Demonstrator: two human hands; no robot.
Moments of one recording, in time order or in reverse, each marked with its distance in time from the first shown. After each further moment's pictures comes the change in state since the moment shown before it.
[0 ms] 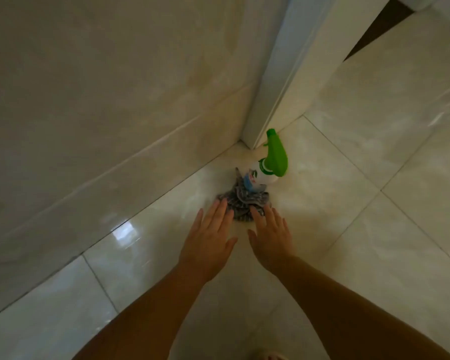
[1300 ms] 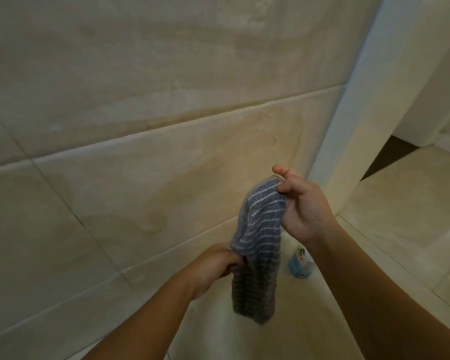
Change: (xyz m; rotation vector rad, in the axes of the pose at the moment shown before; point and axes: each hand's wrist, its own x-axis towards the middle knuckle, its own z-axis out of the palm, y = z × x) left_hand -0.109 -0.058 -0.177 -1.357 0.042 -0.243; right_hand -0.106 -0.163 -0.240 1.932 -0.105 -0.550
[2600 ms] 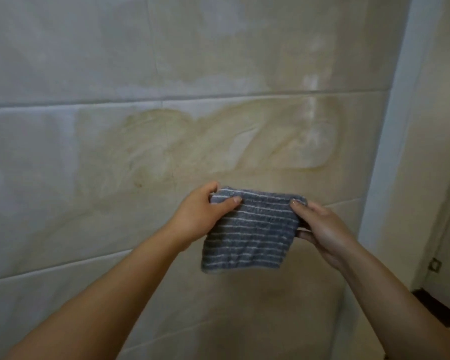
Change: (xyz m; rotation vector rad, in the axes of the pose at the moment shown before) left_hand -0.513 0.777 -0.045 0.451 0.656 0.577; right_hand -0.151 -0.582 0.486 -0.547 -0.155 -0.234
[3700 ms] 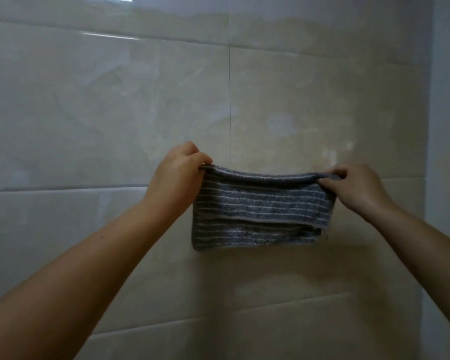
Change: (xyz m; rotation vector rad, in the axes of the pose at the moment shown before) left_hand 0.005 0.084 -0.193 0.831 0.718 0.736; right_hand 0.049 -0.190 0.068 -0.817 0.413 -0.583
